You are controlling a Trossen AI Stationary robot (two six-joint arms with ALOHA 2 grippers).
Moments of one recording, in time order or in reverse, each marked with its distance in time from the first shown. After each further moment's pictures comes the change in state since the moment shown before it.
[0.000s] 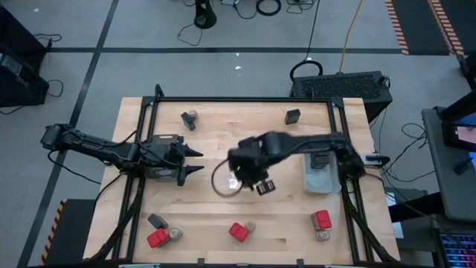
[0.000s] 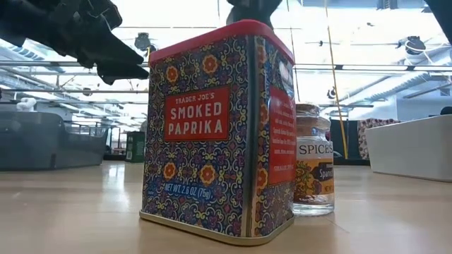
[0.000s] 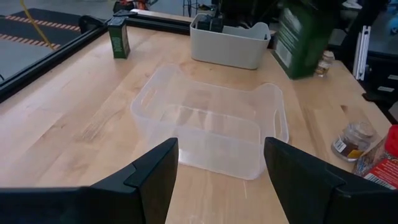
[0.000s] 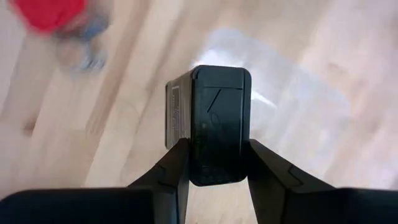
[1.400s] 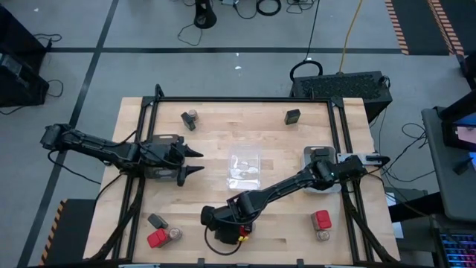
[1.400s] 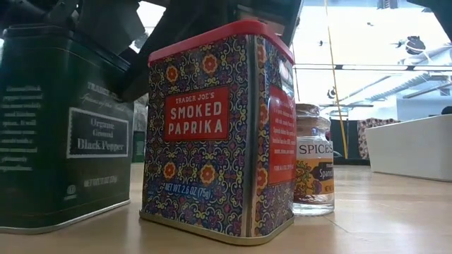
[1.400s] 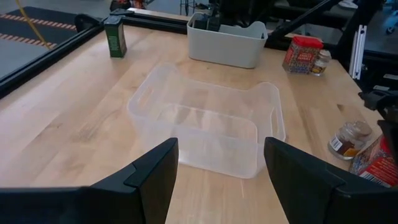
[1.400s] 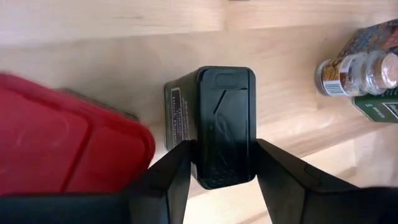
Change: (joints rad) left arm 0.000 0.000 0.000 0.000 0.012 -0.001; right arm 0.223 0.343 -0.098 0.721 -0.111 -0.818
